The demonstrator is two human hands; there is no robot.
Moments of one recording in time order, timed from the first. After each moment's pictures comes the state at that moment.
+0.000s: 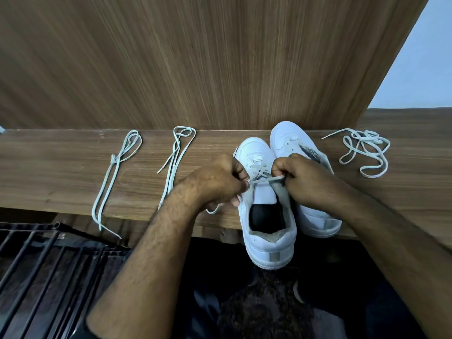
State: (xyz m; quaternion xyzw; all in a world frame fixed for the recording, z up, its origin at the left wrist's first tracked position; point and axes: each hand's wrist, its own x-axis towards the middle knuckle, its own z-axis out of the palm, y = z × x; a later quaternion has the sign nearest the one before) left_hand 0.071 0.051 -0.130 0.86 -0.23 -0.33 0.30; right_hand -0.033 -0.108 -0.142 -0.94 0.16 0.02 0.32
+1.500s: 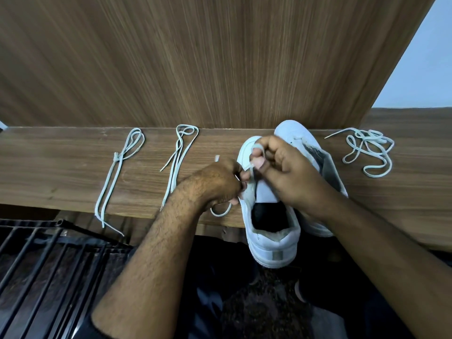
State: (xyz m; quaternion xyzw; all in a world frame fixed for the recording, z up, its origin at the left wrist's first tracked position) left_hand 0.076 0.050 -0.139 0.87 -0.24 -0.33 0.28; right_hand -0.025 -0.075 -0.144 -0.74 0.02 -0.11 0.67
